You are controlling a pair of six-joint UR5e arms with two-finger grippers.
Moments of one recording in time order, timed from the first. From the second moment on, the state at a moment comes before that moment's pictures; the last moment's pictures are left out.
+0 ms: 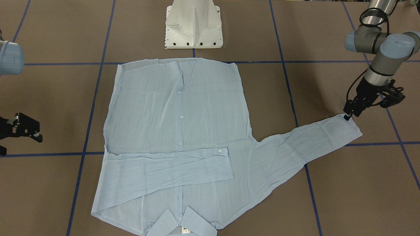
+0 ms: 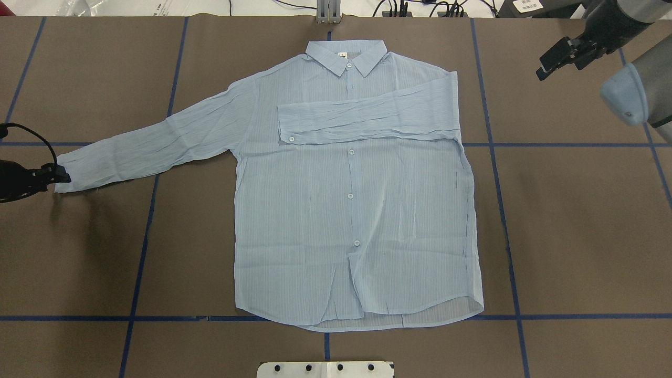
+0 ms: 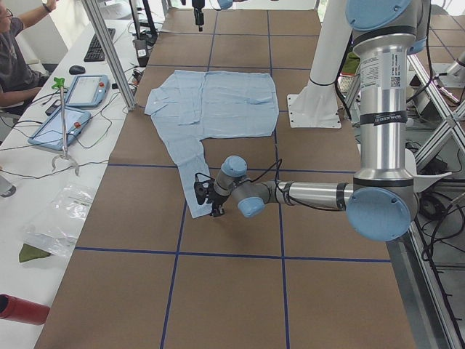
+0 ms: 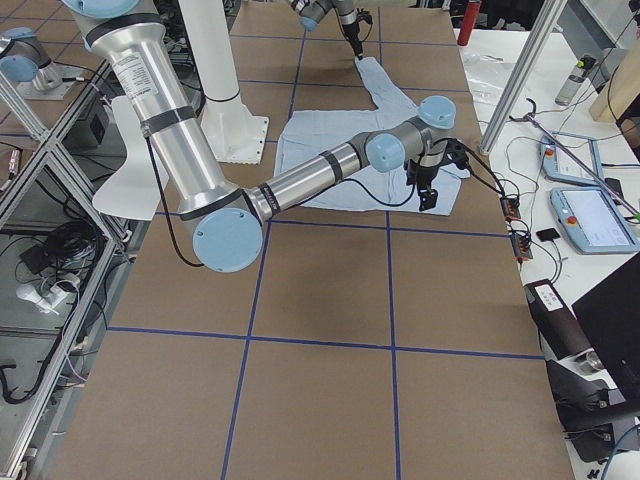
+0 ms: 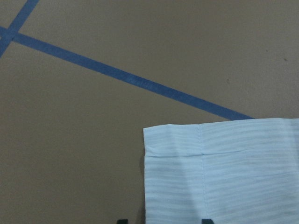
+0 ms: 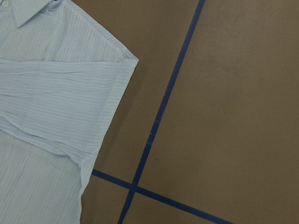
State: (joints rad) left arm -0.88 -1.49 -1.54 -2.49 -1.87 -1.31; right arm 1.20 -1.14 1.61 -1.54 2.32 0.28
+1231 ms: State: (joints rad) left arm -0.86 -1.47 -1.55 -2.49 -1.87 -1.31; right arm 1.20 -1.14 1.61 -1.54 2.32 0.28
